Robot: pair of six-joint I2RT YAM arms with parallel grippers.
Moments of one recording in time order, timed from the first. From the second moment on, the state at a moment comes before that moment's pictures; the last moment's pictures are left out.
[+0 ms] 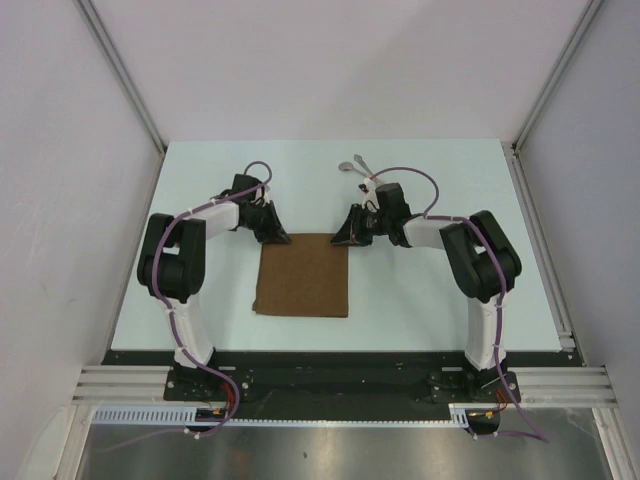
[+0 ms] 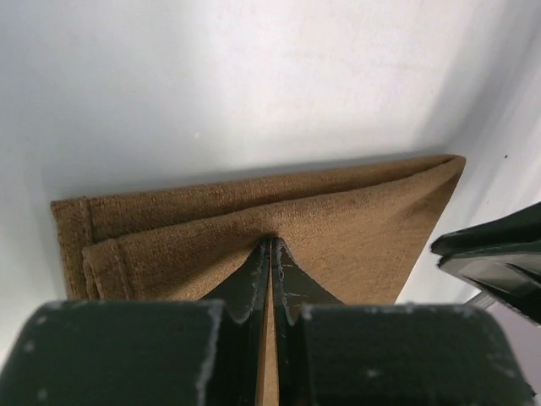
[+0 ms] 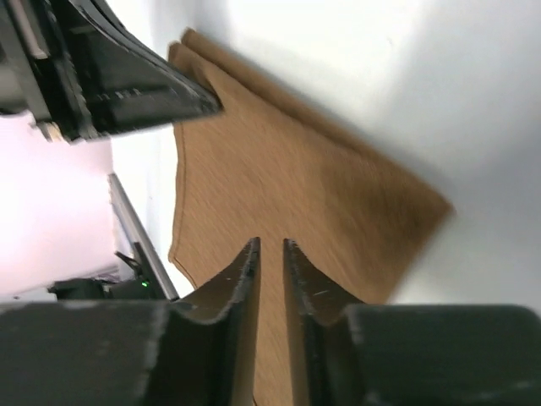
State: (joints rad) left arm -0.19 1.93 1.22 -0.37 0.43 -0.55; right arm 0.45 1.99 1.13 0.18 -0.67 0.70
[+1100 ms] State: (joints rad) left arm -0.09 1.97 1.27 -0.32 0.40 -0.53; right arm 0.47 2.39 1.49 0.38 -0.73 1.01
